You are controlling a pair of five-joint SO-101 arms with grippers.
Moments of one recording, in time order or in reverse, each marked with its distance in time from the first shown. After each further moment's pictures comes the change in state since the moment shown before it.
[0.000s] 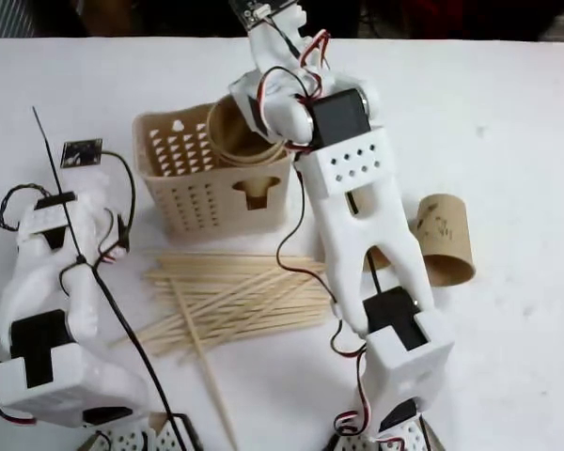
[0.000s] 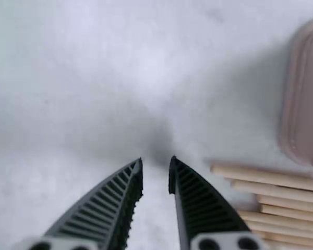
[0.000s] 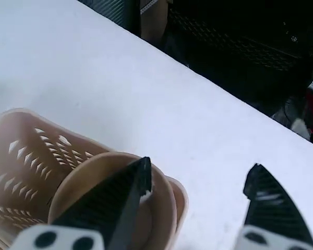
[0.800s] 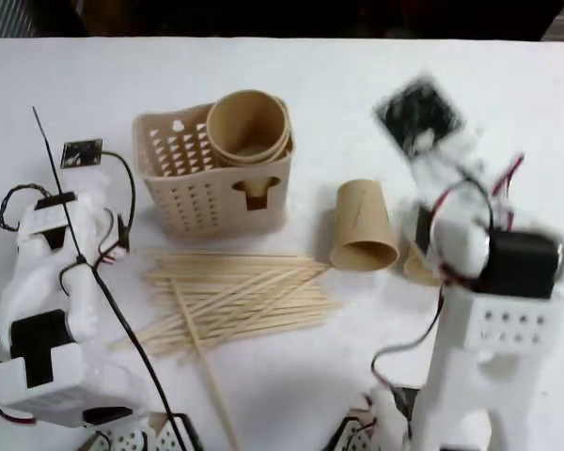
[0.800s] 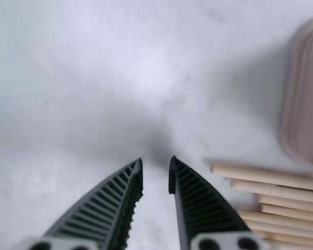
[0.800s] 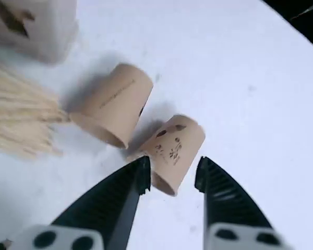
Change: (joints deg) left arm 0.0 0.0 0.1 0.0 0.0; right arm 29.1 -53.3 49.1 21.0 29.1
